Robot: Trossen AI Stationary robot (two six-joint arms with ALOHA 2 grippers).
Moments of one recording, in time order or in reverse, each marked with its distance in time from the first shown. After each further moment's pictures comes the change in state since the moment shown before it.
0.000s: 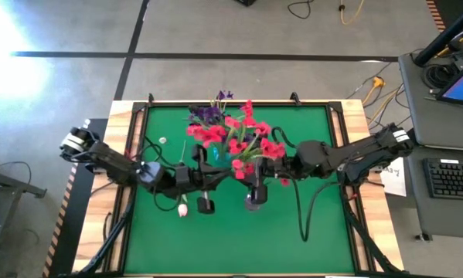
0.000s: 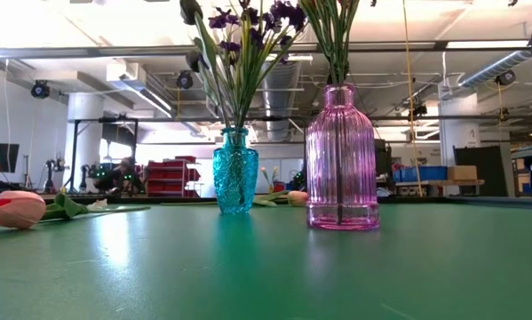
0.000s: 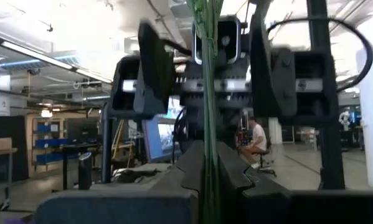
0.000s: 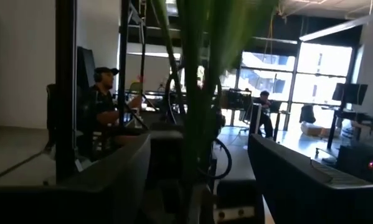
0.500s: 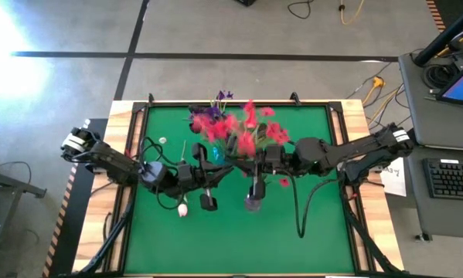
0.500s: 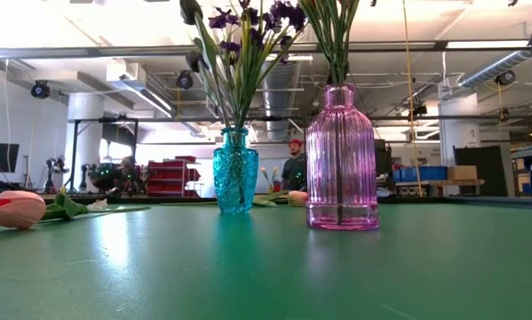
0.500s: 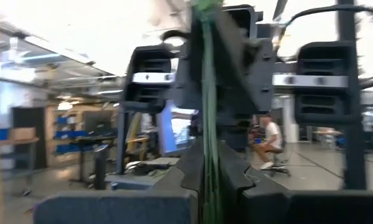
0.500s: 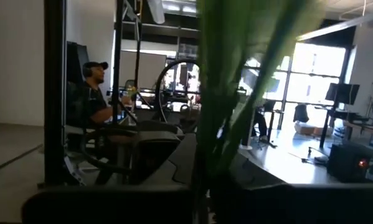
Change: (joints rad) left arm 0.005 0.006 -0.001 0.000 -0.060 -0.008; right arm -0.032 -0.001 0.000 -0.010 -0.007 -0.010
